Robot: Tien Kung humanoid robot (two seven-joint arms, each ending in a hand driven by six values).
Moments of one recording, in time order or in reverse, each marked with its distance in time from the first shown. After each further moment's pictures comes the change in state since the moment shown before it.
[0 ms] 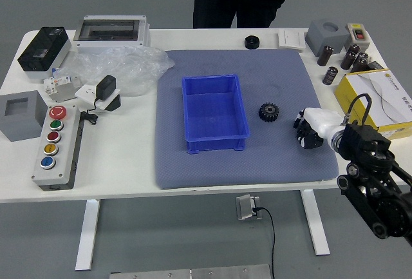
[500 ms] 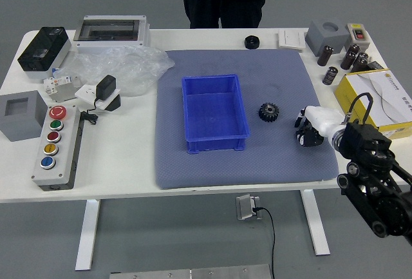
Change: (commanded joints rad) left arm 0.001 0.000 0.003 0.000 -0.002 -0.001 0.000; right arm 0.004 0.003 0.003 -0.006 0.000 -0.013 -0.002
